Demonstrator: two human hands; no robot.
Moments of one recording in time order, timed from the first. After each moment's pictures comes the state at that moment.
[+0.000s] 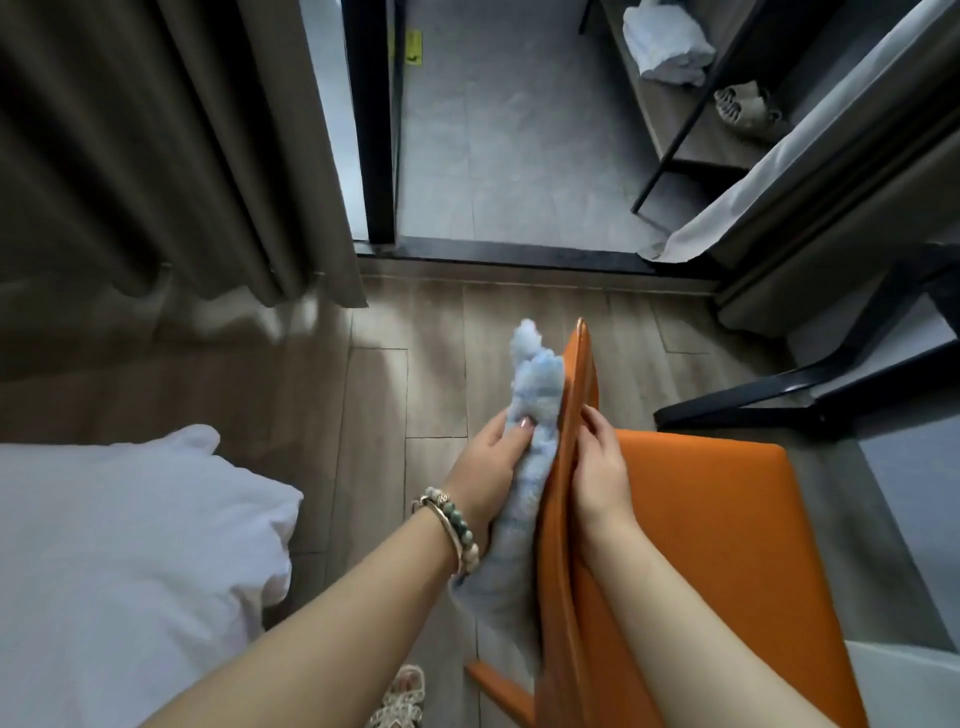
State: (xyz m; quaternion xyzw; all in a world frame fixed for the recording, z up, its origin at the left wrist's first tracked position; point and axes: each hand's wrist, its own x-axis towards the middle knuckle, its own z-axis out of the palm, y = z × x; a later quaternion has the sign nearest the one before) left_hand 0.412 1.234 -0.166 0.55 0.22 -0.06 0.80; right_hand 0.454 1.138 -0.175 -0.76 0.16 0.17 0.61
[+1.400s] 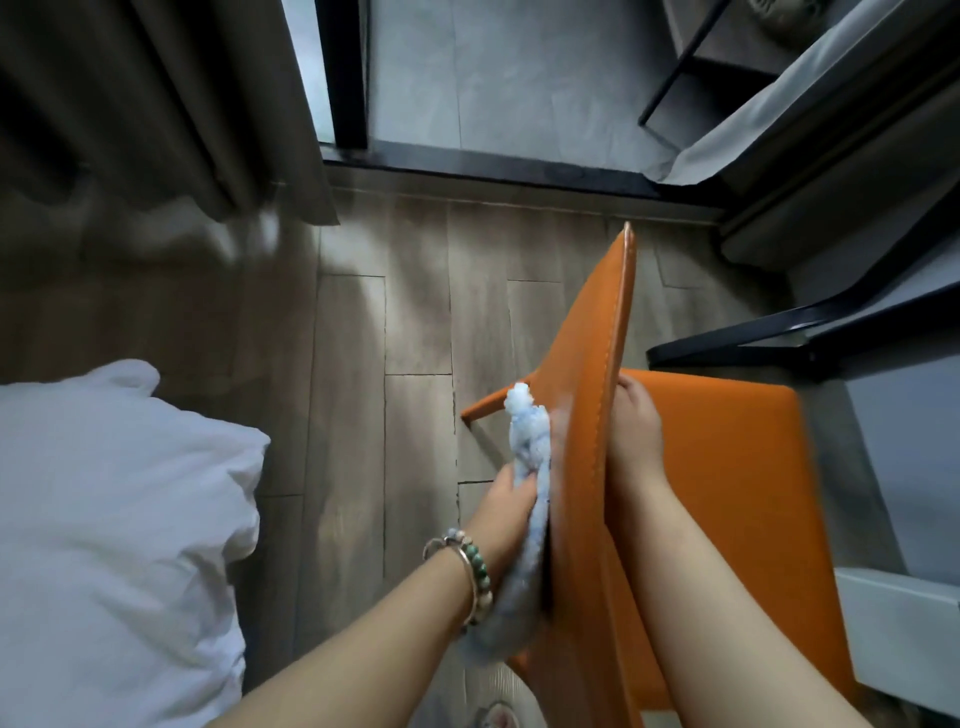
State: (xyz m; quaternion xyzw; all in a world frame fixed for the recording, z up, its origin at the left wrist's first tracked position) left_hand 0.381 1.191 -0.256 0.53 0.31 -0.24 0.75; right_hand 0.467 1.127 -0.206 -0.79 0.21 0.16 0.55
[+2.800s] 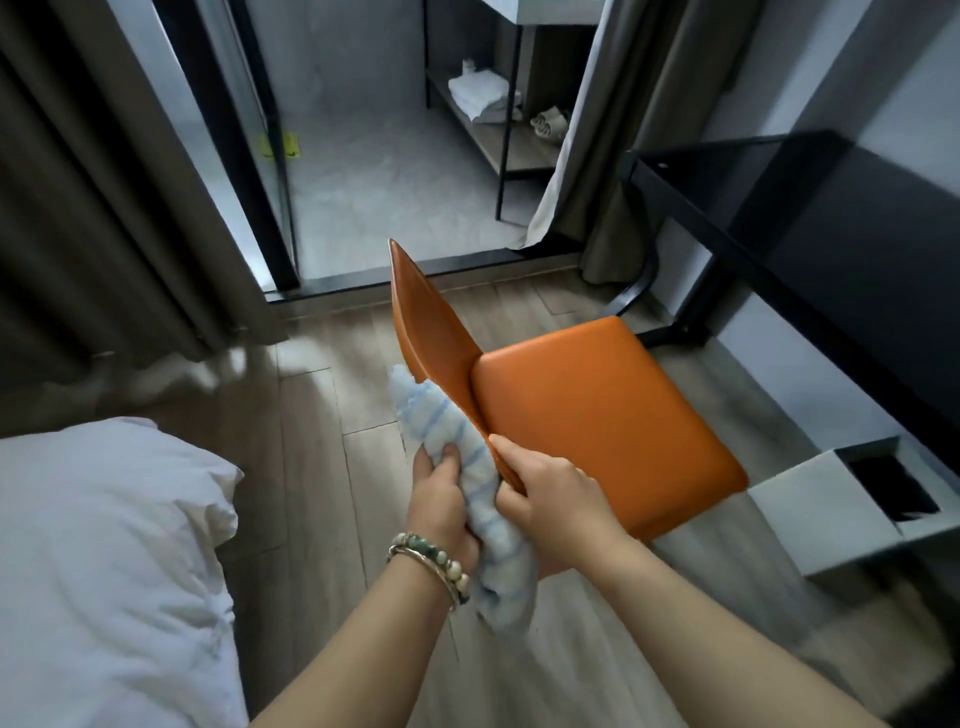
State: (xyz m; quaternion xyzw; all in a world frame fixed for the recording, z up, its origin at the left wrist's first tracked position) left_hand 0.192 0.998 -0.138 0.42 0.32 0.03 0.85; right_hand 0.212 0.891 -0.121 -0.95 -0.17 0.13 0.25
